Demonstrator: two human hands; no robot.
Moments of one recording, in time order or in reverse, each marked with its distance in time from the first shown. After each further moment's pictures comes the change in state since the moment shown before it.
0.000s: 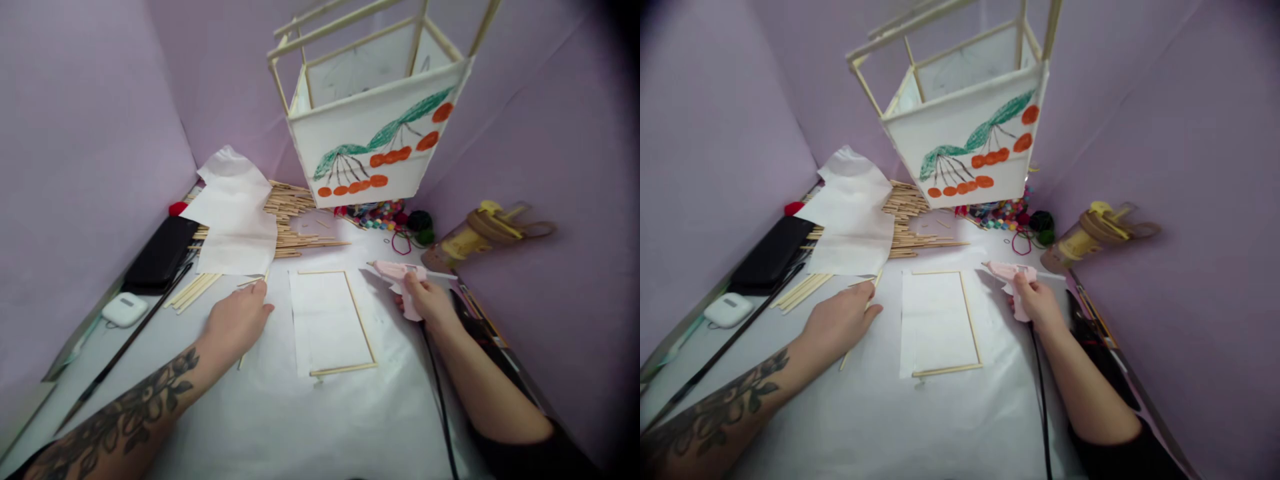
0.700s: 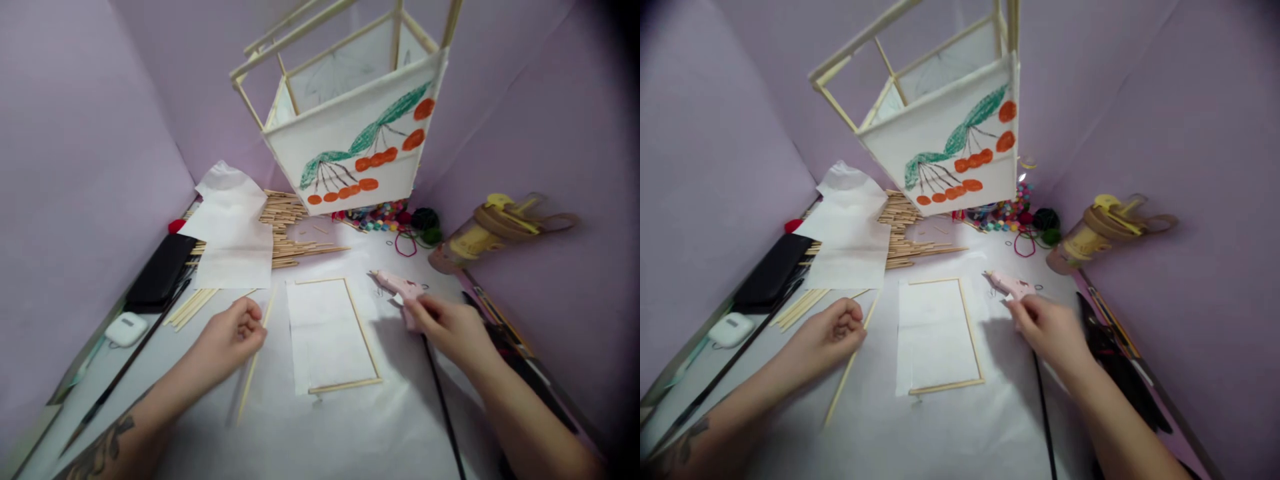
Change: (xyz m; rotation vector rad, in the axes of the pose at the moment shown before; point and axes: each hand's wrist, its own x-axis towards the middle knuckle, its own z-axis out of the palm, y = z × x) left_hand -0.015 -0.008 -0.016 -0.937 -0.145 -0.083; right_hand -0.044 -0.019 -0.022 -0.641 -0.029 -0.633
